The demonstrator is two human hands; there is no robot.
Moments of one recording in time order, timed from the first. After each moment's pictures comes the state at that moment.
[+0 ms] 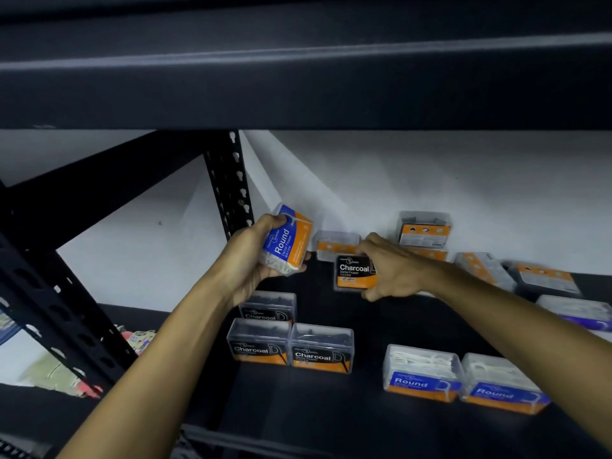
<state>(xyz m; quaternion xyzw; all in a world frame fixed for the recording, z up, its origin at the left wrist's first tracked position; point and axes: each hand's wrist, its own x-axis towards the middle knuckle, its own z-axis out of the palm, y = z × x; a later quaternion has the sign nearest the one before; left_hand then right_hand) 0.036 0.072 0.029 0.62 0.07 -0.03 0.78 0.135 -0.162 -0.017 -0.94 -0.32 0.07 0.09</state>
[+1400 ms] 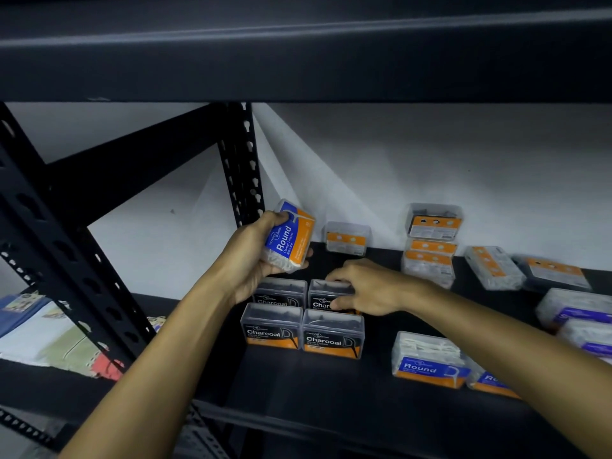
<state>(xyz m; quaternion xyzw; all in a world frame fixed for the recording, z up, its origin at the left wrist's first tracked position) 0.016 0.082 0.024 0.61 0.07 -0.02 0.79 0.072 -0.113 -0.009 -0.91 -0.36 0.15 0.14</state>
